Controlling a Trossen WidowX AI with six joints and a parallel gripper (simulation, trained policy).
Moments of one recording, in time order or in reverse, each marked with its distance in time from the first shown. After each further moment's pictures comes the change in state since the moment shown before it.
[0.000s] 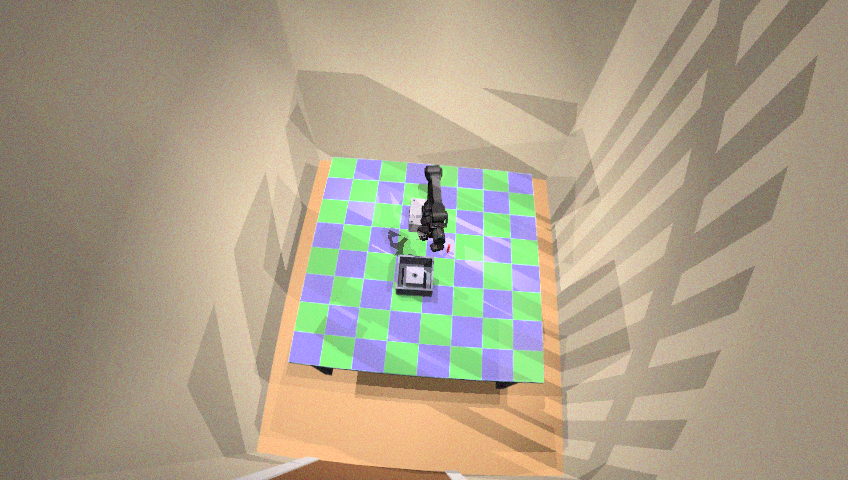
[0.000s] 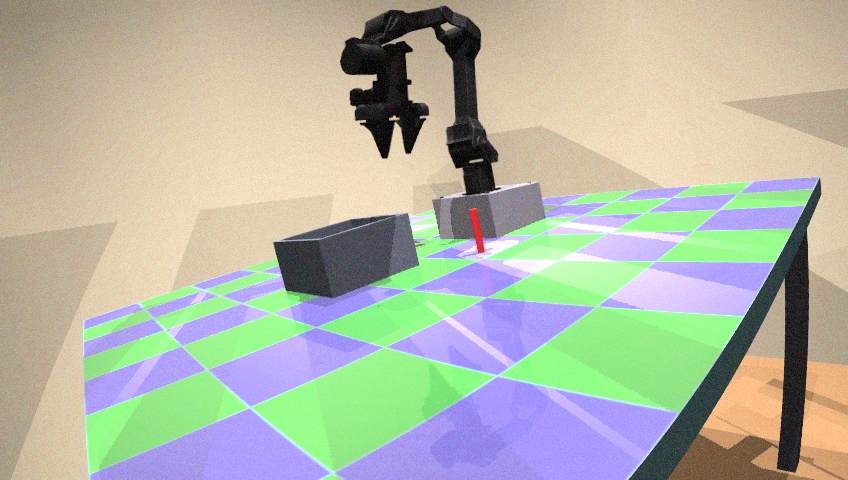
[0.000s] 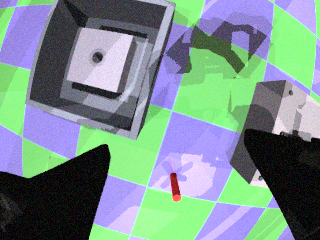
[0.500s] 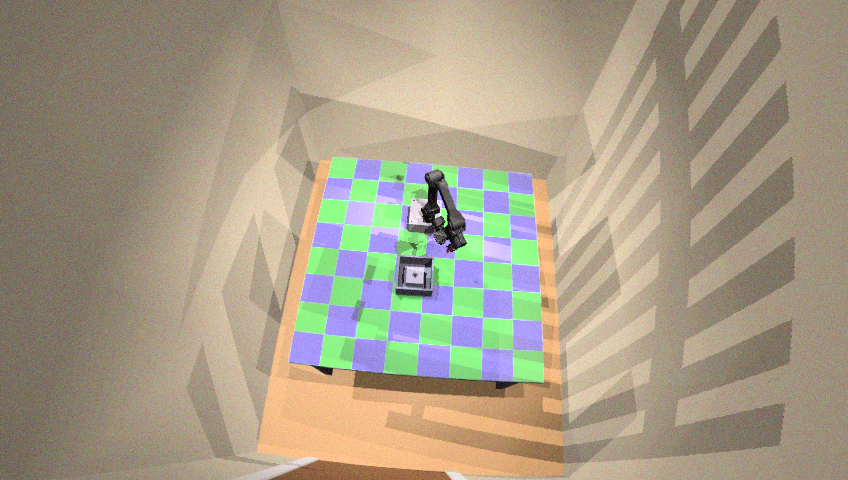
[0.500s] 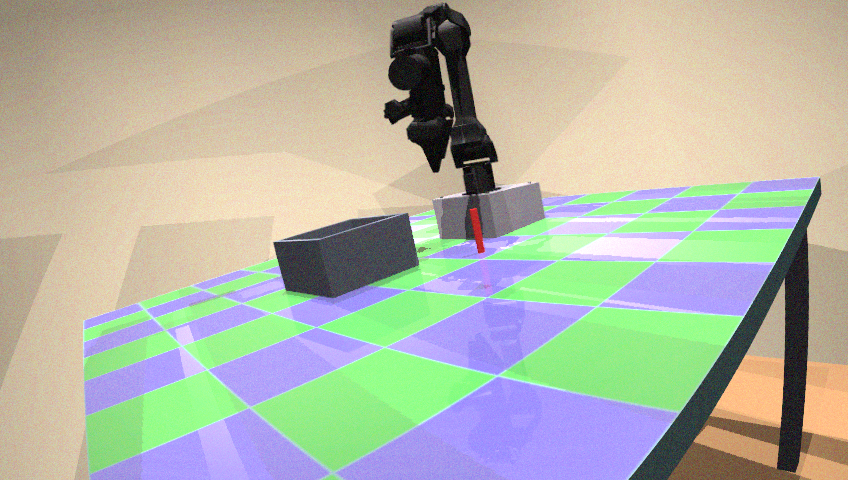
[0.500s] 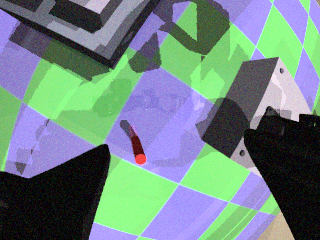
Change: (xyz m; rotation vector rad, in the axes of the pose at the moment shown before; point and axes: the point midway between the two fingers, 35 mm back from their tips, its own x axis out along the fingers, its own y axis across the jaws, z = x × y) arm 0.020 -0.003 -0.082 -0.283 0.045 -0.179
